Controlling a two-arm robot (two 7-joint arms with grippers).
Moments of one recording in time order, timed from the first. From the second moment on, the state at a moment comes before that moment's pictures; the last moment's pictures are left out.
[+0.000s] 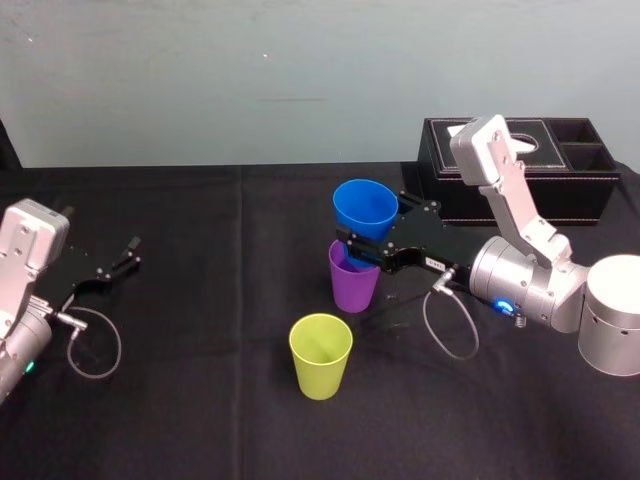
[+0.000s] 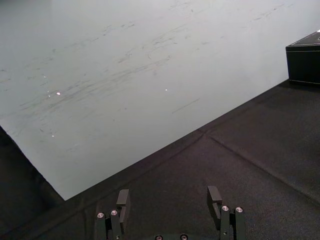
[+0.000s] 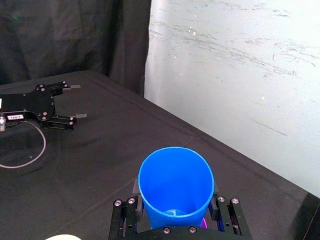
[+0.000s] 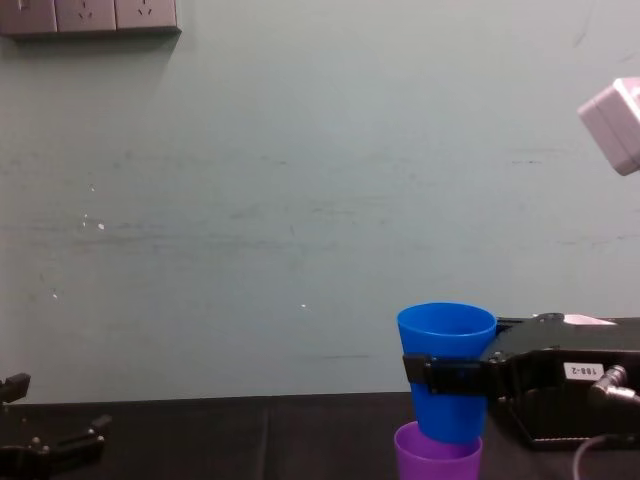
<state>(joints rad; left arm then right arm) -0.20 0.60 0.45 -1.41 -0.25 -0.12 0.03 0.33 0.47 -0.44 -1.56 0.34 0.21 0.43</state>
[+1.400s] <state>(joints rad) -0.20 0.60 0.45 -1.41 -0.25 -0.12 0.03 0.37 0.41 -0.46 -1.42 0.29 0.18 0.46</state>
